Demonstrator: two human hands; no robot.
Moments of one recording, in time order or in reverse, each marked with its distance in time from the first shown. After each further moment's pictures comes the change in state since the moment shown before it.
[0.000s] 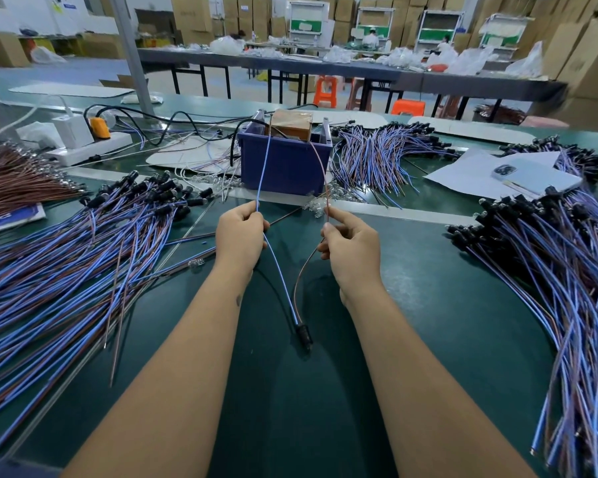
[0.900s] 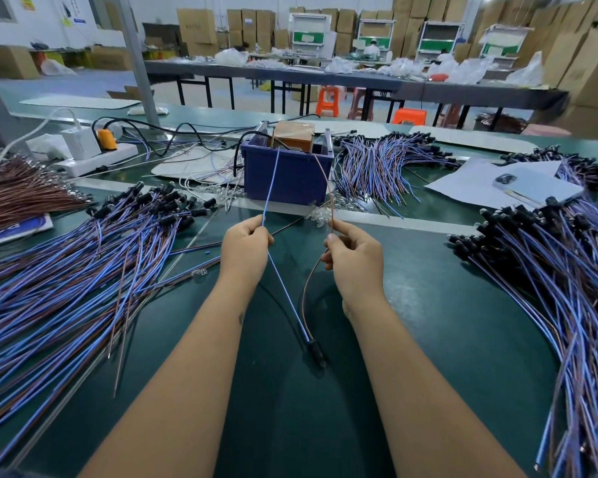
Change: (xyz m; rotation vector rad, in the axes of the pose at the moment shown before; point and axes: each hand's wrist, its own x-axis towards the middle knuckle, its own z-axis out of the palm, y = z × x) left_hand -0.006 -0.003 0.000 0.022 -0.018 -0.045; right_hand 0.000 0.003 -0.001 0.045 0.022 0.003
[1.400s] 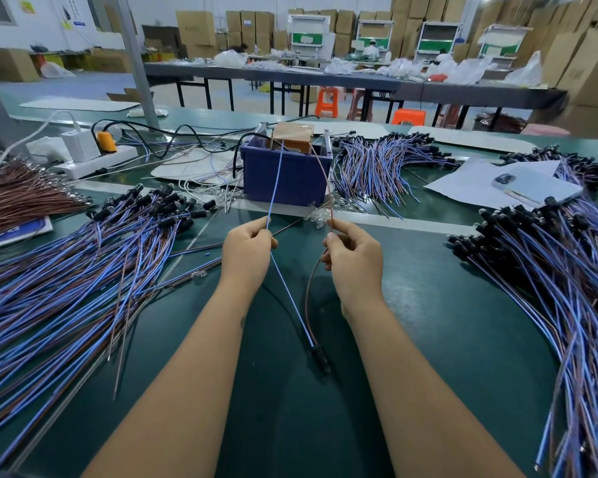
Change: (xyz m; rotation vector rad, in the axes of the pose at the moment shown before) left_hand 0.000 -0.002 0.002 -0.004 -0.010 0.023; right_hand -0.001 0.001 0.002 0.003 0.013 -0.058
